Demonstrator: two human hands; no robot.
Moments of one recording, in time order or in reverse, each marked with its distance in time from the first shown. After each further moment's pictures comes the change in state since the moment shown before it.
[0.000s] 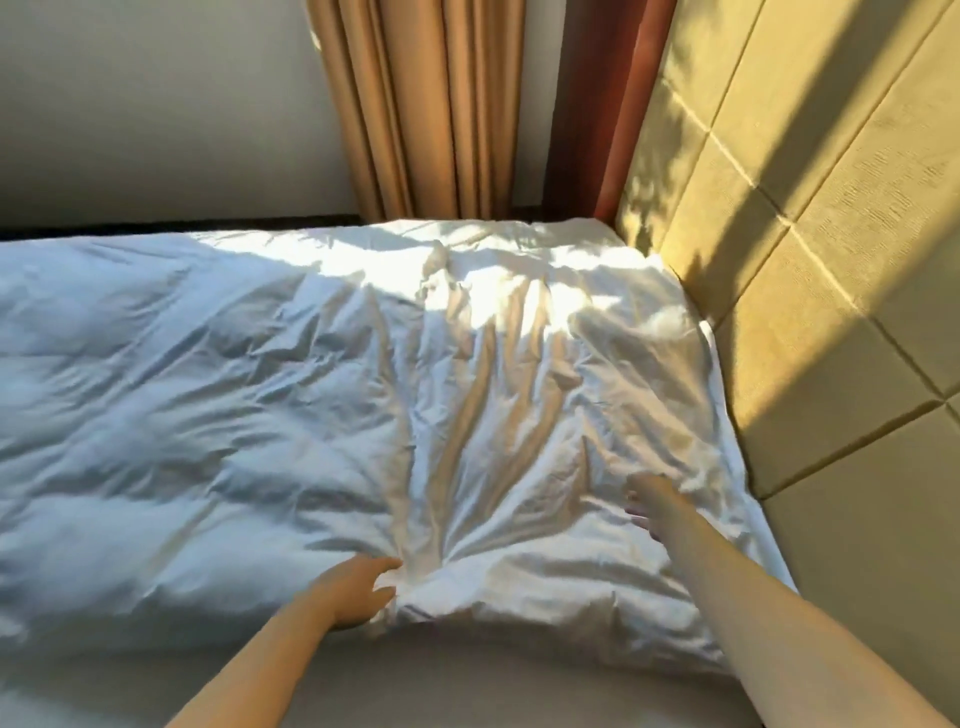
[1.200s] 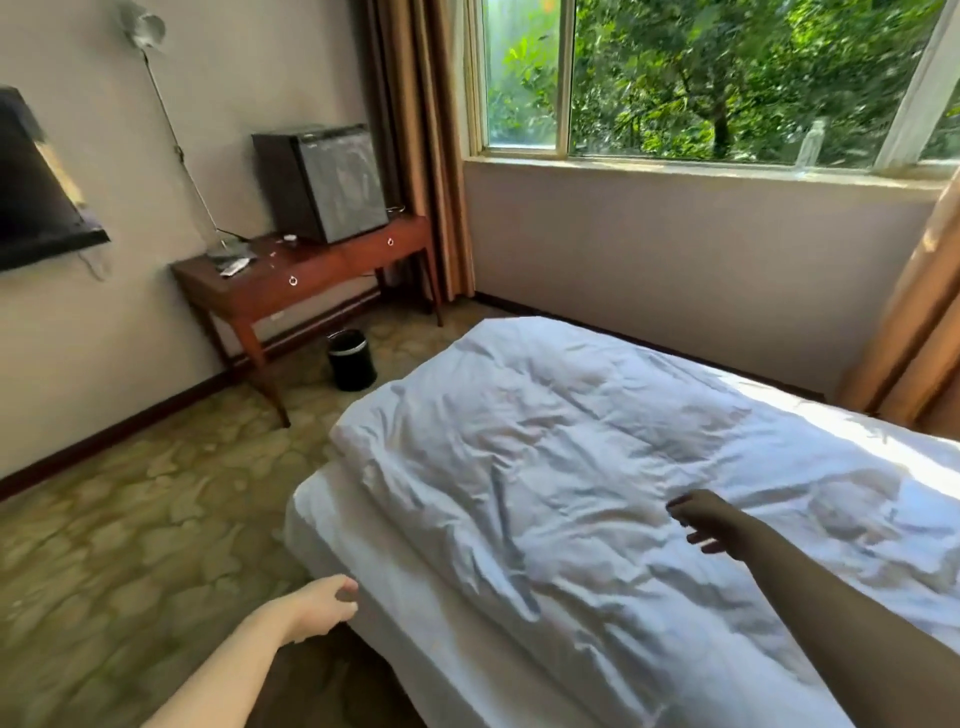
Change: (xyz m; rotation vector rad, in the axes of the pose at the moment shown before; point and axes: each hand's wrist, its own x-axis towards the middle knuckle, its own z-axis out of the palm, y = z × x) left_hand -0.405 -0.755 0.020 -0.919 0.359 -0.706; right_hand -0.421 -0.012 0.747 -0.979 -0.564 -0.679
